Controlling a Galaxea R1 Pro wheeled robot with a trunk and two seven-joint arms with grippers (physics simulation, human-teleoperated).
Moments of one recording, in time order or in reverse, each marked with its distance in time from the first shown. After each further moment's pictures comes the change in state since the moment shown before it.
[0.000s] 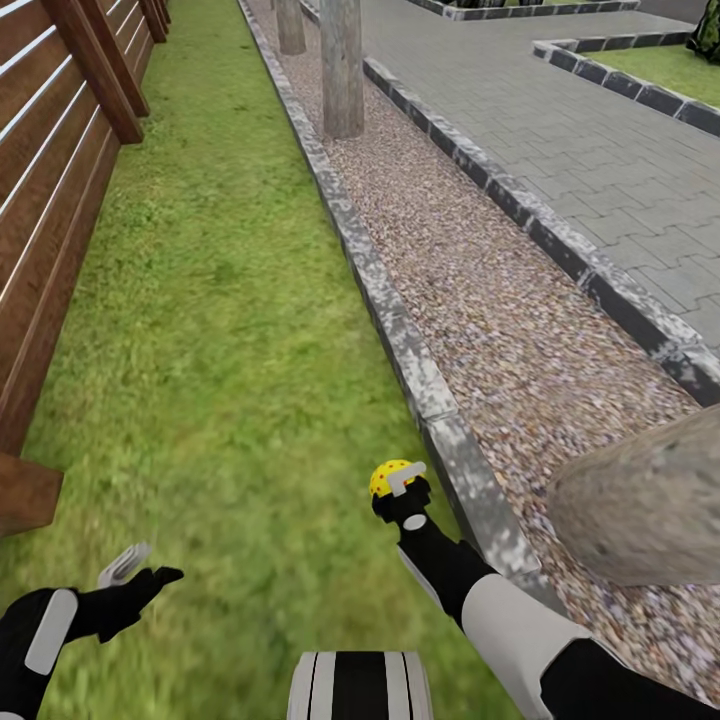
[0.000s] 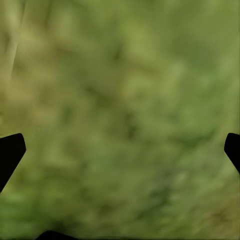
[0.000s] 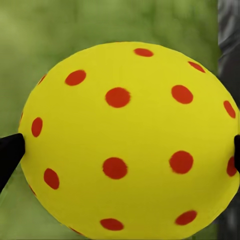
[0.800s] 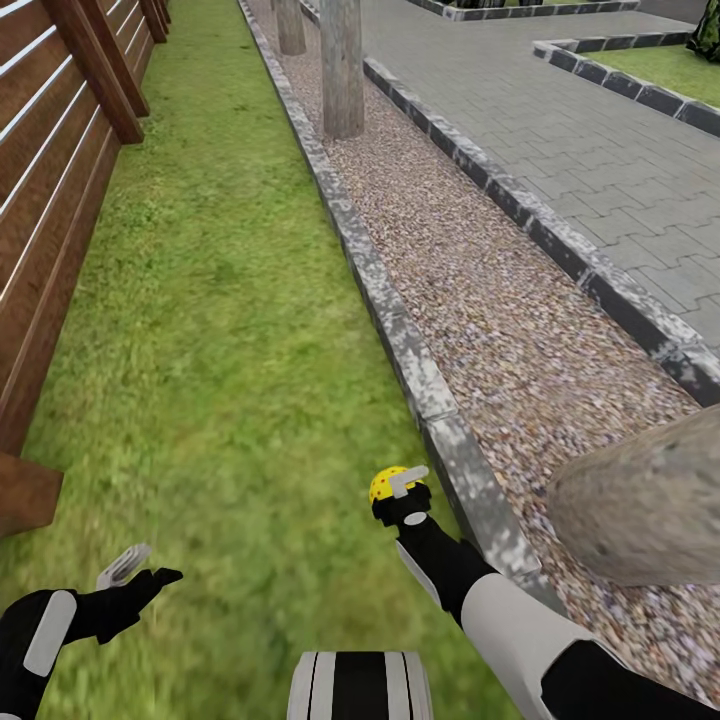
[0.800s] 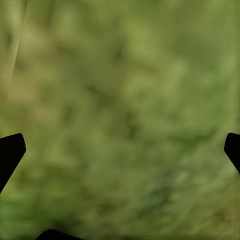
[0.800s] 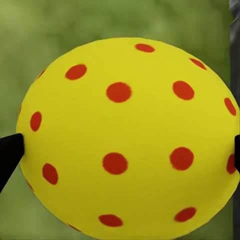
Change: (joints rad) left arm 0.003 0.002 0.001 0.000 0.000 0.001 -0.002; right arm 0.002 0.000 -0.005 -0.020 -0.093 0.080 0.002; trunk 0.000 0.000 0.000
